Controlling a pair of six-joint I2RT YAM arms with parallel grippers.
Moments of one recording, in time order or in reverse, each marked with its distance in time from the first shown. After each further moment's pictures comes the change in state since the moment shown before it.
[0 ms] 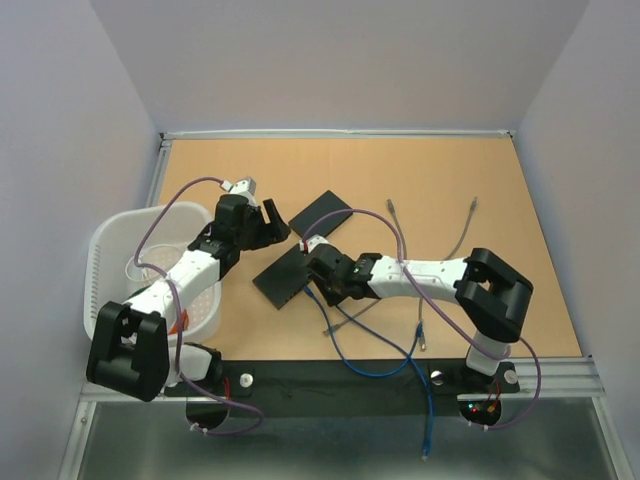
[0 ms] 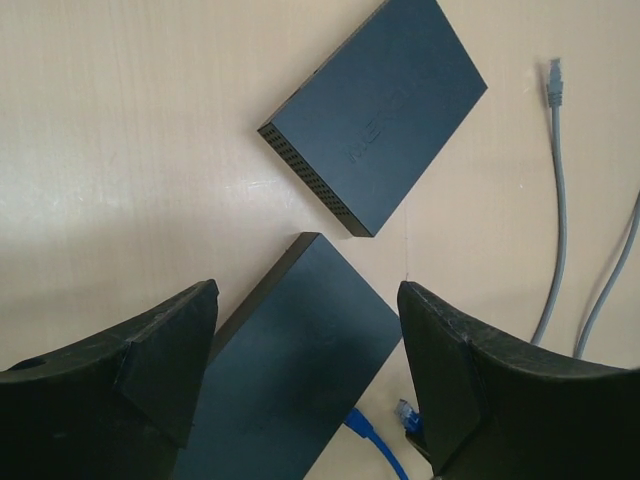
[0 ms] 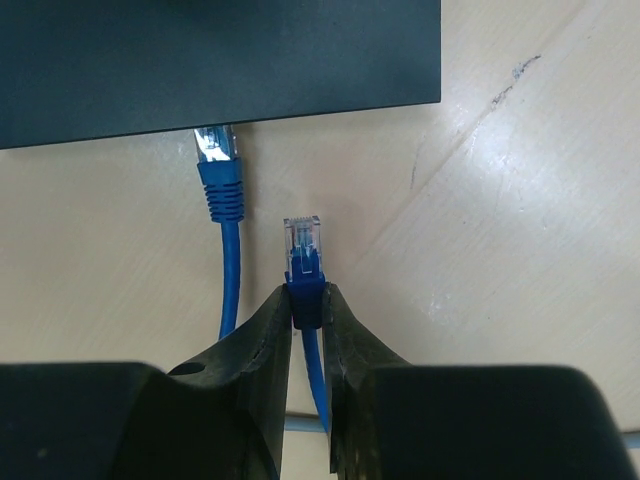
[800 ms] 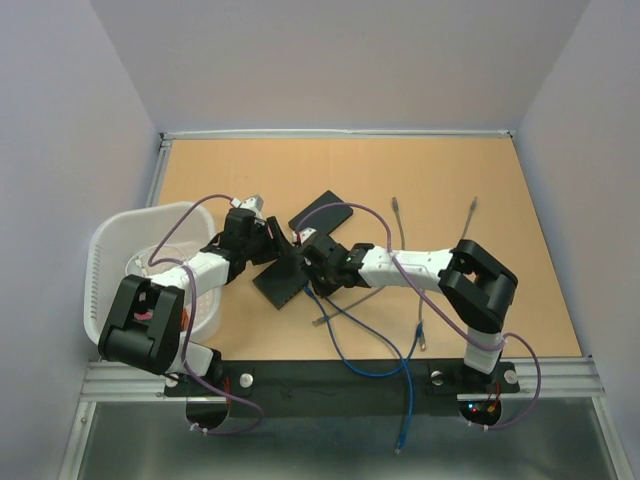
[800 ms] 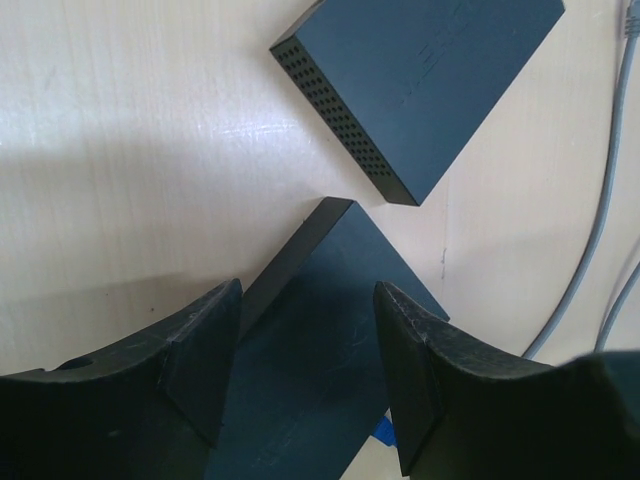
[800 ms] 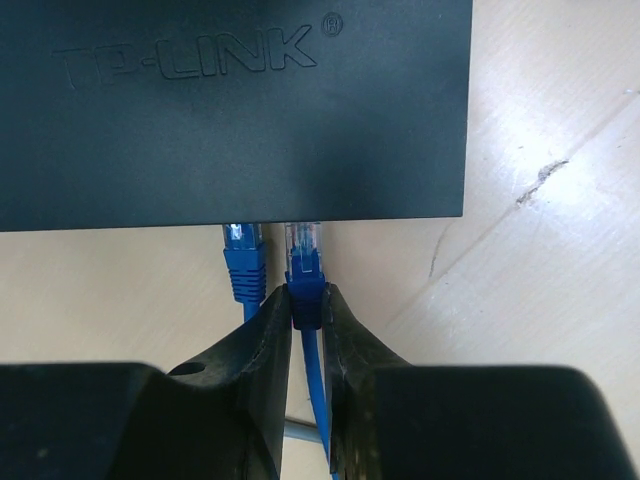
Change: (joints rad) left arm 0.001 0.154 -0.100 0.154 0.080 -0.044; right arm -0.053 0.095 0.092 0.042 -0.105 -0.037
